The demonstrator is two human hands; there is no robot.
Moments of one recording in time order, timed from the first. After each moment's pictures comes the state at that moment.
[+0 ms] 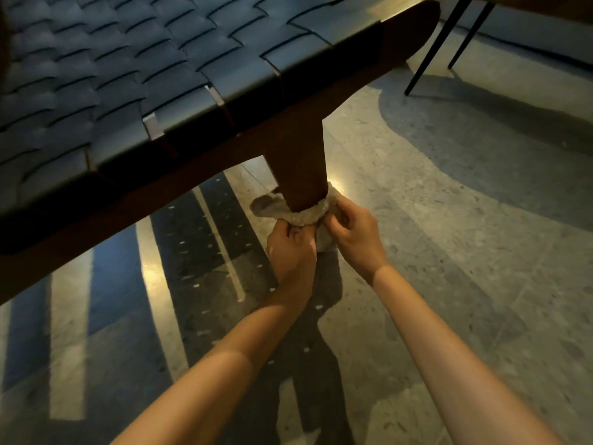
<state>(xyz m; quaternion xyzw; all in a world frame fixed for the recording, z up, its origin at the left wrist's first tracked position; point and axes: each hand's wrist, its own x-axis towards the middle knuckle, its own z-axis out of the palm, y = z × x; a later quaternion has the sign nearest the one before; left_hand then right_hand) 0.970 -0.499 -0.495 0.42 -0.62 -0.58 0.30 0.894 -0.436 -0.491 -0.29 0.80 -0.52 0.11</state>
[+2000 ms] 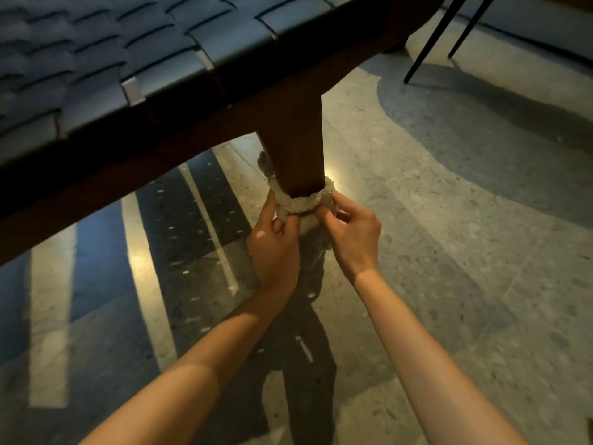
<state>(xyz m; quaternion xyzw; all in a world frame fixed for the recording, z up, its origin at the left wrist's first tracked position) 0.984 -0.504 -0.506 0.37 -0.67 -0.55 0.33 0.919 -0.435 -0.493 -0.21 0.79 -0.57 0.05</state>
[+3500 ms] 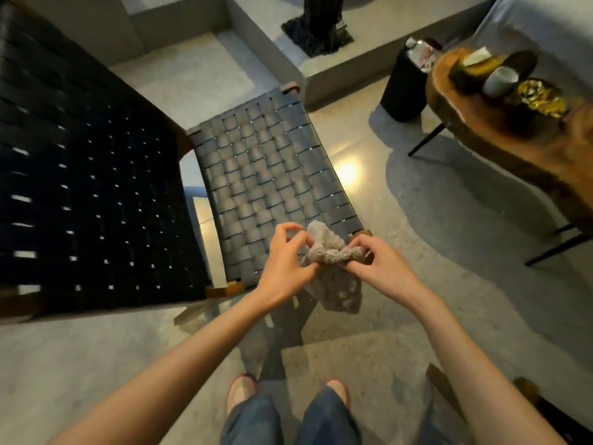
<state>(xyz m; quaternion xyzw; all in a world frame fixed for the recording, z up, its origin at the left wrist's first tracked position) 1.102 -0.582 0.014 0.27 -0.83 -0.48 0.07 0.971 -0.441 0.047 -0.34 0.85 -0.28 0.30</state>
